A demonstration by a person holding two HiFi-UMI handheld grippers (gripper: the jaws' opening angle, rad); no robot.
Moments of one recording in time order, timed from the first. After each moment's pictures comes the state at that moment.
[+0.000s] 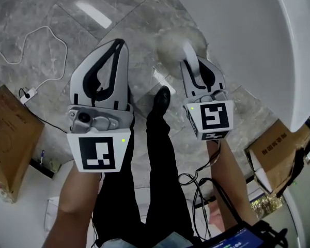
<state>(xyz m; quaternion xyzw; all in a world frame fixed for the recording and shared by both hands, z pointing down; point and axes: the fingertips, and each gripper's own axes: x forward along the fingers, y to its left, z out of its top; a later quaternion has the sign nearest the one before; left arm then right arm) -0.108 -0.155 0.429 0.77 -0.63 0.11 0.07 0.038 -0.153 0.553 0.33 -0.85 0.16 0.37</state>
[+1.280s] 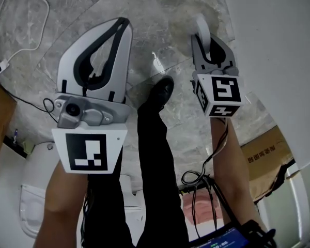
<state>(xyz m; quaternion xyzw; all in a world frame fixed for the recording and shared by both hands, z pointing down) -0.127 -0.102 0.612 0.74 -0.65 0.12 0.12 0.030 -0.141 0.763 0.27 -0.85 0.16 0.42</state>
